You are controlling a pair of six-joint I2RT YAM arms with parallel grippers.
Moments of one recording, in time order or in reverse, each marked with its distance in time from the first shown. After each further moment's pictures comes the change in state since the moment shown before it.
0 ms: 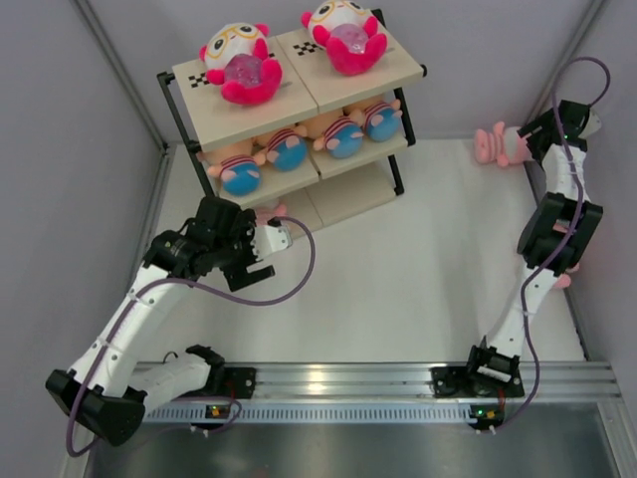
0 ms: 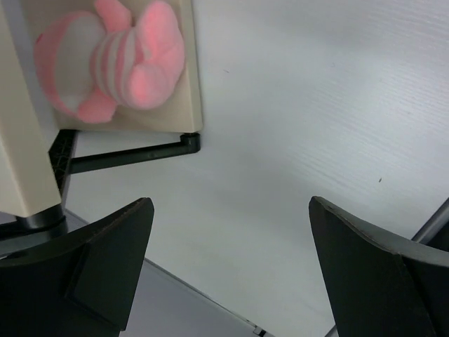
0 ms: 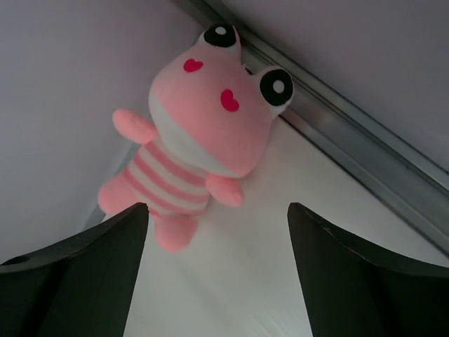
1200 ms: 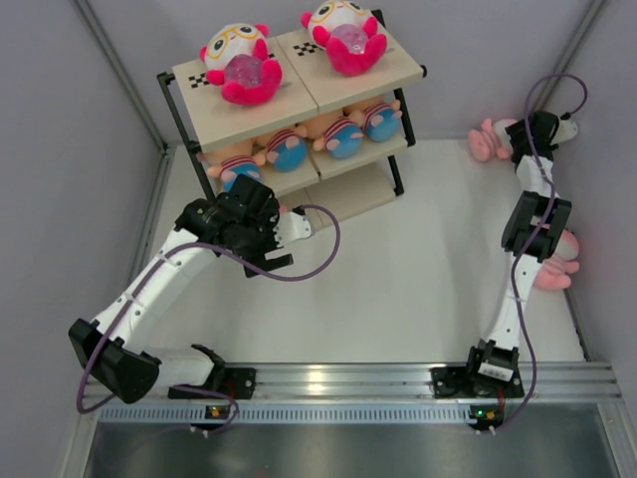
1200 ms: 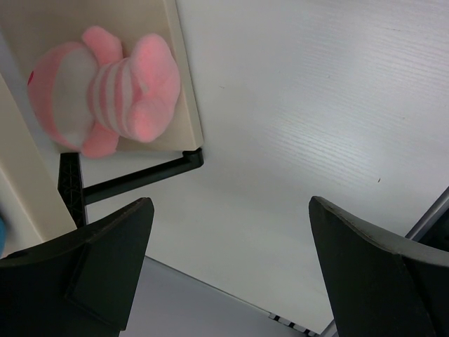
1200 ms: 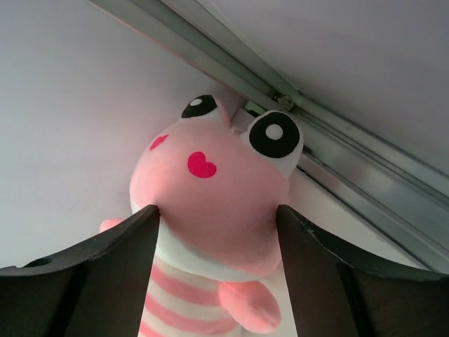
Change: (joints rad) left arm -0.111 0.257 0.201 -0.102 -0.069 -0.027; right arm 0.046 0.439 0.317 0.328 0.091 0.131
